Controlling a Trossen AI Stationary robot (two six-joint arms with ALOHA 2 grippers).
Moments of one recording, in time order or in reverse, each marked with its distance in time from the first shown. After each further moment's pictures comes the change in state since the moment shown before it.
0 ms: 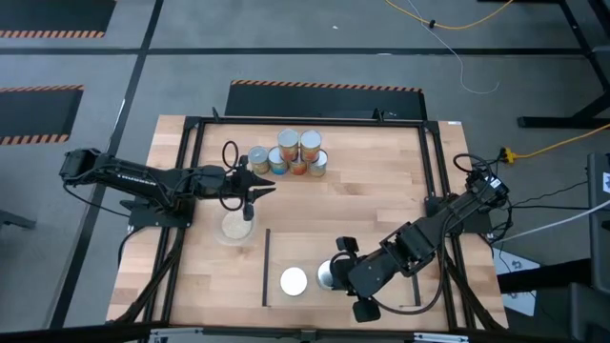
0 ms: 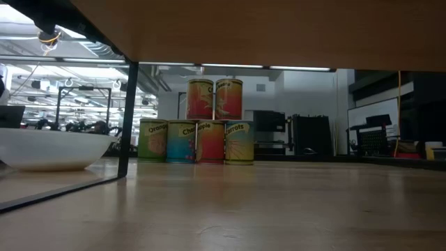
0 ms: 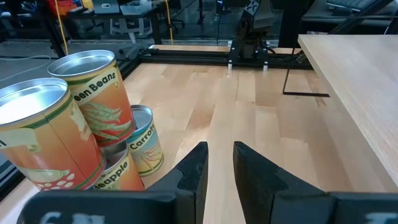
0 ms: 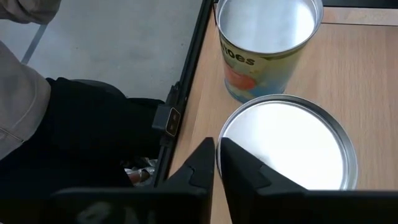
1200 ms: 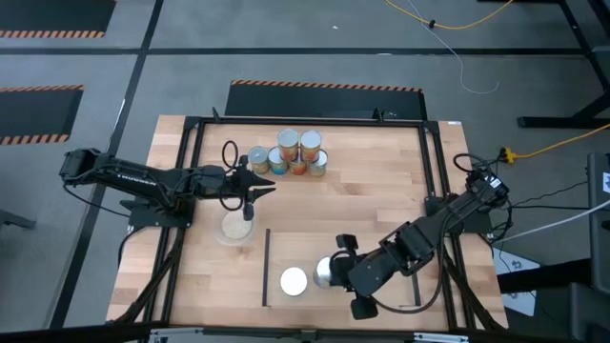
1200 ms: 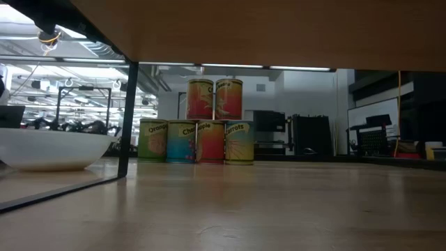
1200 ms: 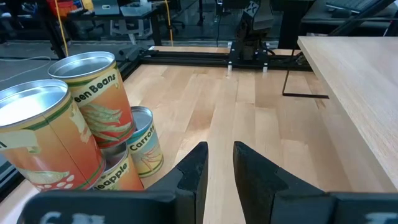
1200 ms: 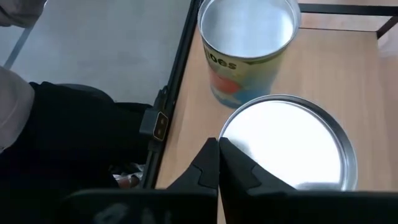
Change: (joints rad) left arm 0.000 0.000 0.000 0.005 0.000 0.000; right arm -0.004 -0.001 -0.007 0.000 0.040 -0.006
